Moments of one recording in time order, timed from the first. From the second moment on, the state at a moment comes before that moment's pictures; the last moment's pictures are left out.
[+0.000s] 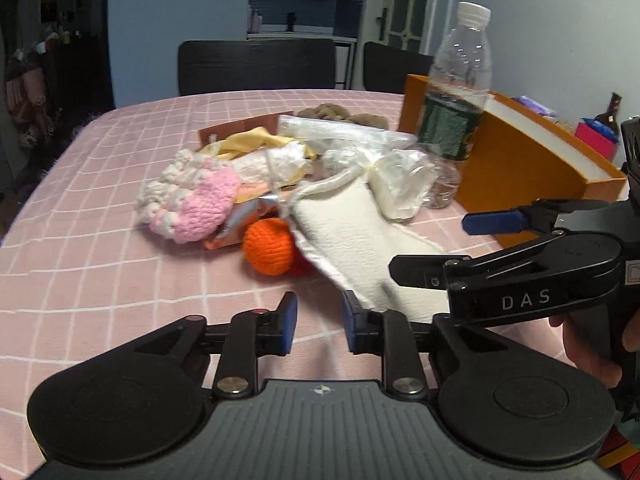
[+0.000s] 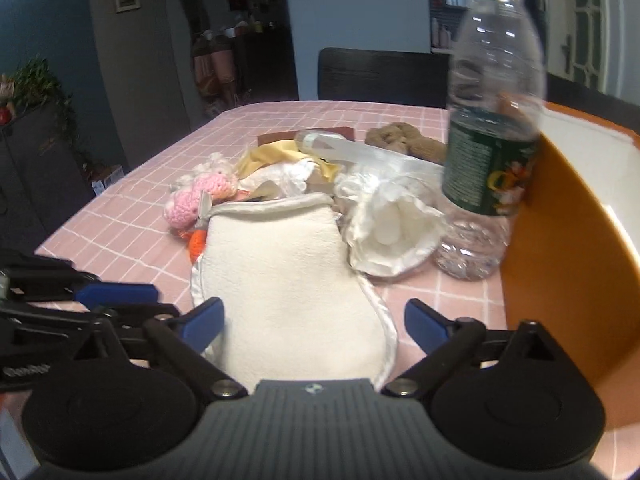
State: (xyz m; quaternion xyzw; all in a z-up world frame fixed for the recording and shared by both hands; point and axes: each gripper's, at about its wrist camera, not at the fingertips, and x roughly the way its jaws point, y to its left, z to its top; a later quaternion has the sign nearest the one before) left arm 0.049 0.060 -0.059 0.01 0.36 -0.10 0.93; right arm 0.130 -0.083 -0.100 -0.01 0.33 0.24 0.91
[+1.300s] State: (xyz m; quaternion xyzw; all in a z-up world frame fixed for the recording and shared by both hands) left arm 0.147 0.101 -0.057 -0.01 0.35 0.01 0.94; right arm 0.165 -0.034 -0.107 -0.11 0.43 0.22 0.87
